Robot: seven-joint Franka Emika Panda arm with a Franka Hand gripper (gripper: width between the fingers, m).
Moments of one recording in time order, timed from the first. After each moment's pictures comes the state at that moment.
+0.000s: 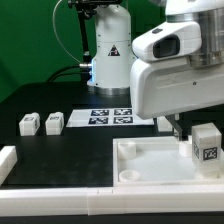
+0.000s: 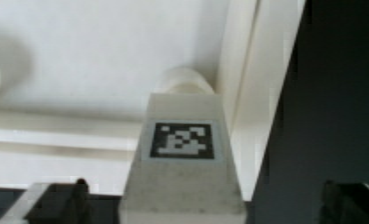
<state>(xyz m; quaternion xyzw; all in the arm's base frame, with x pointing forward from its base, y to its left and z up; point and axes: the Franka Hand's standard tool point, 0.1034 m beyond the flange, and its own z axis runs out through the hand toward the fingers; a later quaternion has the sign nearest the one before) 0.639 0.114 0.090 -1.00 -0.07 0.03 0.06</state>
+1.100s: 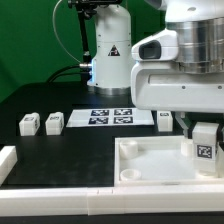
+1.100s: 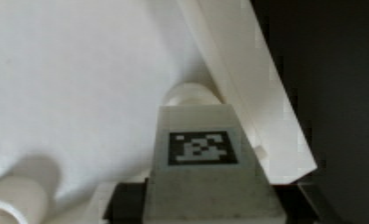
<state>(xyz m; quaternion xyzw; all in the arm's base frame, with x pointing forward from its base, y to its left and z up) 0.634 0.112 0.084 -0.96 0.29 0.01 0.05</state>
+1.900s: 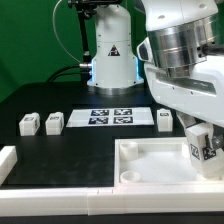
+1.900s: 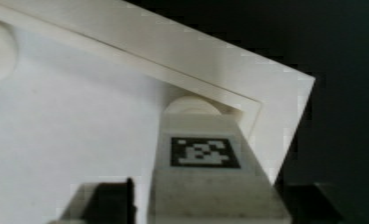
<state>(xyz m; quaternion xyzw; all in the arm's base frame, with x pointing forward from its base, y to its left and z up) 0.636 0.107 0.082 -0.83 0.55 0.04 0.10</state>
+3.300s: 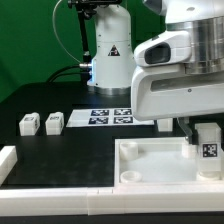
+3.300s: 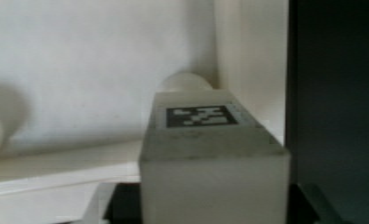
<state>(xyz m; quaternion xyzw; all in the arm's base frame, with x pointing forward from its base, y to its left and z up) 0.641 0.113 0.083 -0.99 0.12 -0.02 0.06</state>
